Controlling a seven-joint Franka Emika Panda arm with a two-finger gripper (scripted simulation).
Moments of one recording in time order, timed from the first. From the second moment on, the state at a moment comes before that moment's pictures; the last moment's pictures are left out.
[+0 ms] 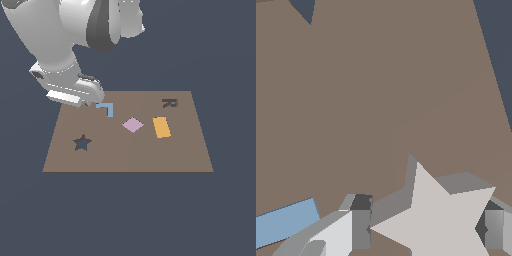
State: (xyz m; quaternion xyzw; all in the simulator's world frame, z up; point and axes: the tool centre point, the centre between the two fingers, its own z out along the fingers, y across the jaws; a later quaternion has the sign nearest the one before) arm -0.094 -0.175 0.031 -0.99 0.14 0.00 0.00
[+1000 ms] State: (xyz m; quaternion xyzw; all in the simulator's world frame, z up) arm -0.087 -0.180 0.031 -0.99 0.10 0.00 0.00
